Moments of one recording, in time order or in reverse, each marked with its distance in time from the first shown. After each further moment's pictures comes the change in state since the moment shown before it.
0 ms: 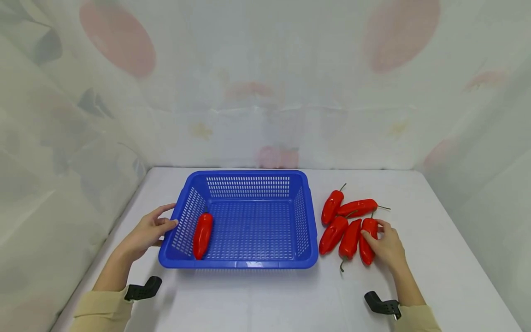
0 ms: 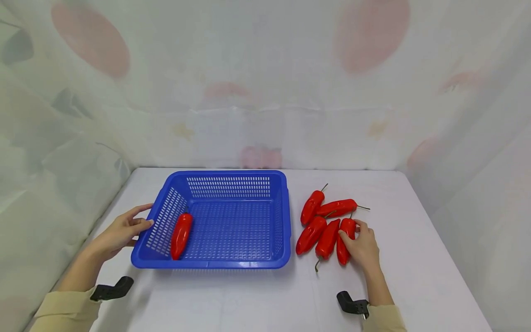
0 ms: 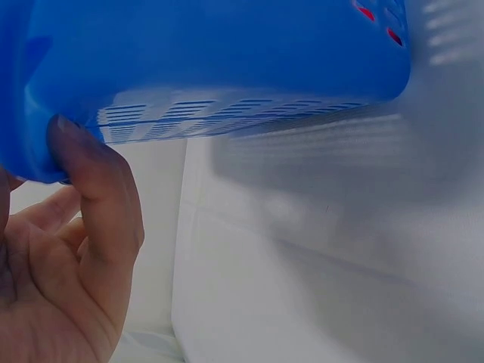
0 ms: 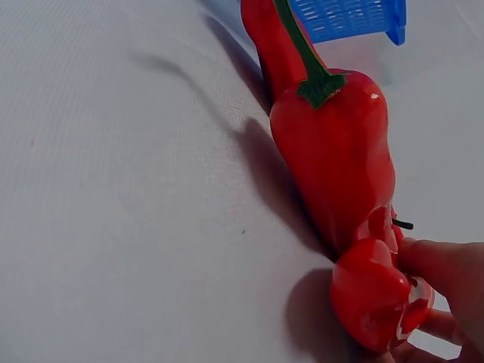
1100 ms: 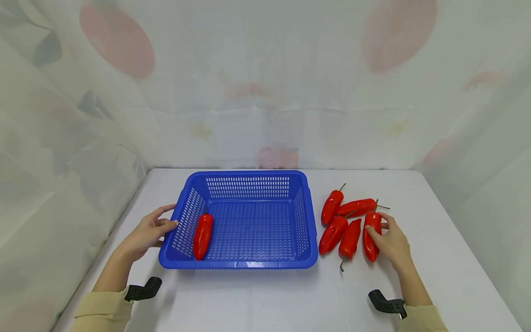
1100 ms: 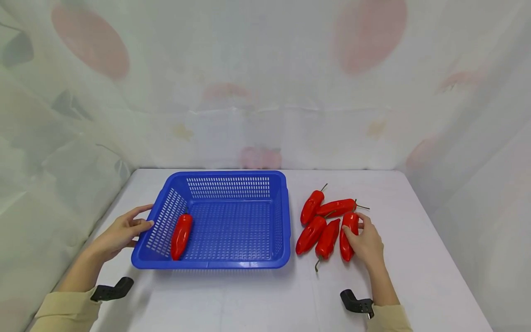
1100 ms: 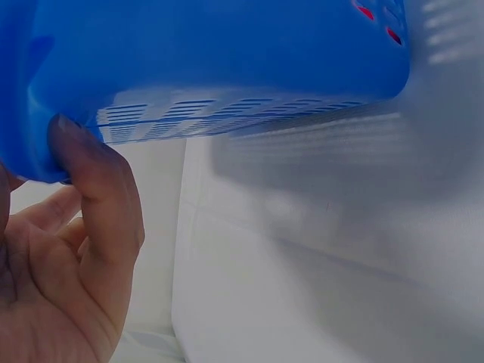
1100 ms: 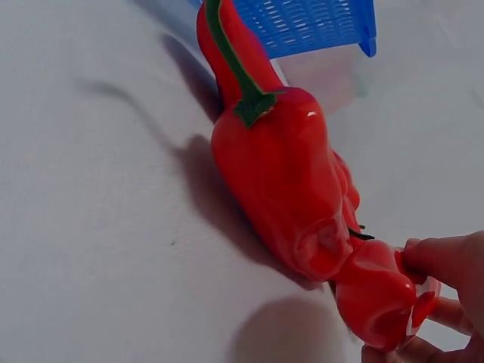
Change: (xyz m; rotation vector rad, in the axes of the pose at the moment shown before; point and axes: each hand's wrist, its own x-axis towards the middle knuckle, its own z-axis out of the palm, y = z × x) left_hand 0.001 -0.001 -0.001 -0.007 -0.008 0.000; right_hand -0.001 -0.008 -0.014 0.026 0.020 0.025
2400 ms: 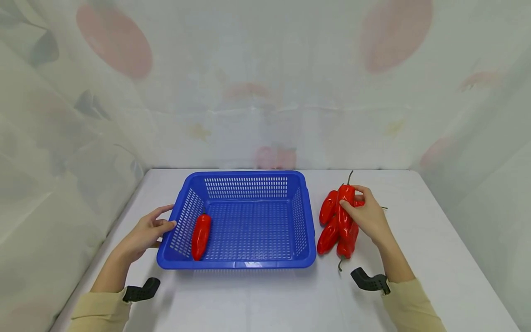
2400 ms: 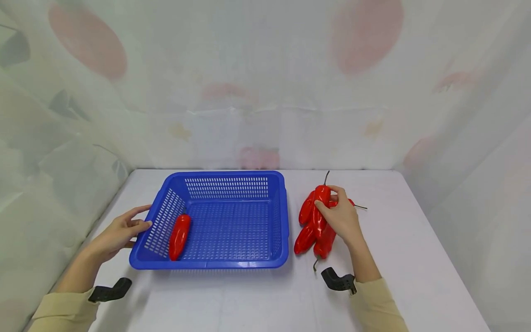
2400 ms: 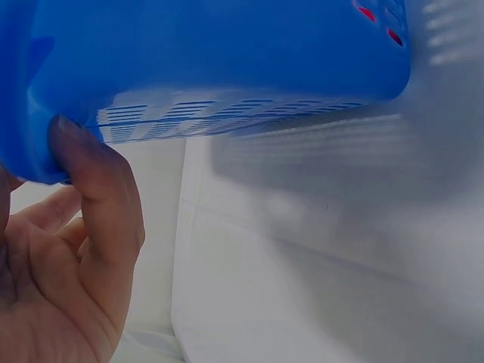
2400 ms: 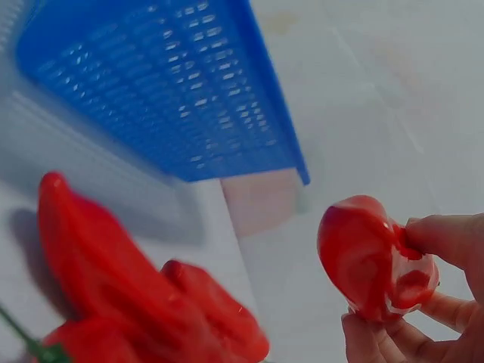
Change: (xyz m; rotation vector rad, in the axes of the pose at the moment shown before) left_hand 0.001 0.000 0.000 0.014 0.003 -0.009; right_hand 0.008 -0.086 -0.014 0.206 -0.066 -0.166
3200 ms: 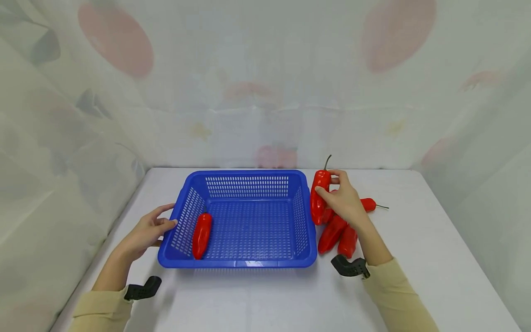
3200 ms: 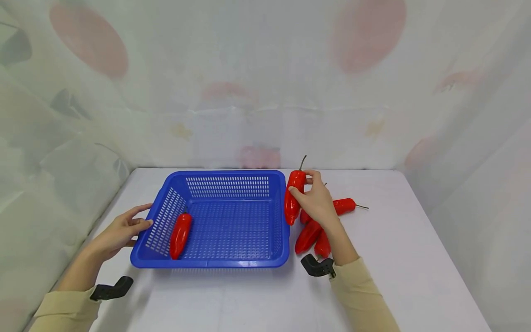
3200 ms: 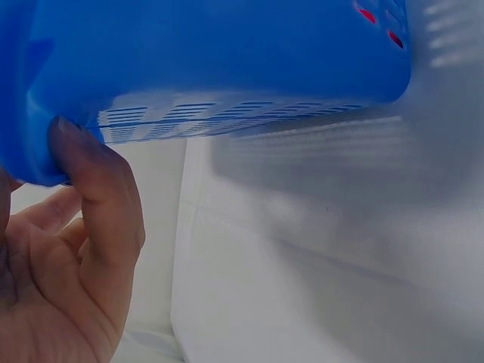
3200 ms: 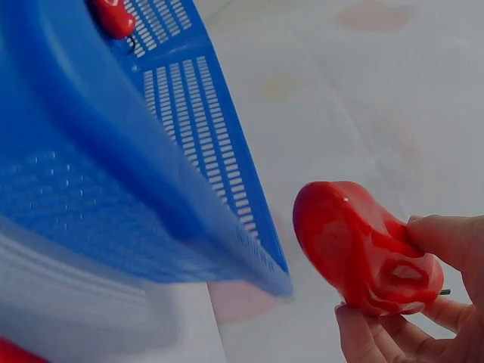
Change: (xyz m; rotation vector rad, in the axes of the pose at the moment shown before) left_hand -0.001 0.001 0.000 -0.033 -0.008 0.025; right_hand 0.020 -0.055 0.026 0.077 -0.100 -0.072
